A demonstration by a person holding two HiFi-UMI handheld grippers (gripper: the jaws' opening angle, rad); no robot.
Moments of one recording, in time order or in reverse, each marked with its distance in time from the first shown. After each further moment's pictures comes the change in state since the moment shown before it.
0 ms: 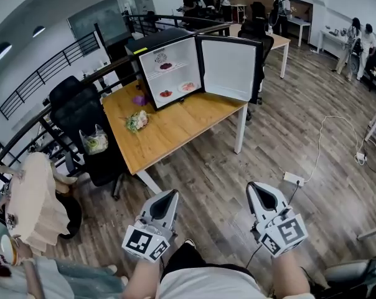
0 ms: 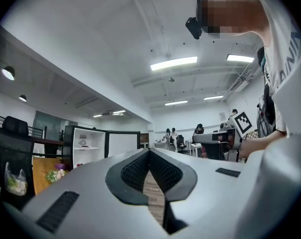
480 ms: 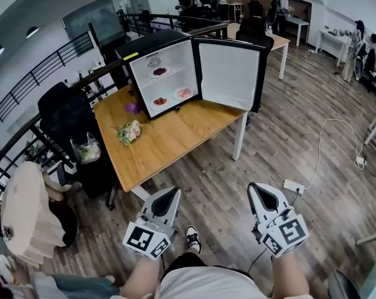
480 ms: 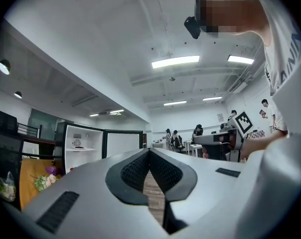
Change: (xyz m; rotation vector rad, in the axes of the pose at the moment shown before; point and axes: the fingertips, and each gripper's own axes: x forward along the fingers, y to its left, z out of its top) left arm 0.093 0.054 -0.011 0.002 -0.008 -0.045; right arm 0.073 -0.062 -0.008 0.004 0.026 -0.023
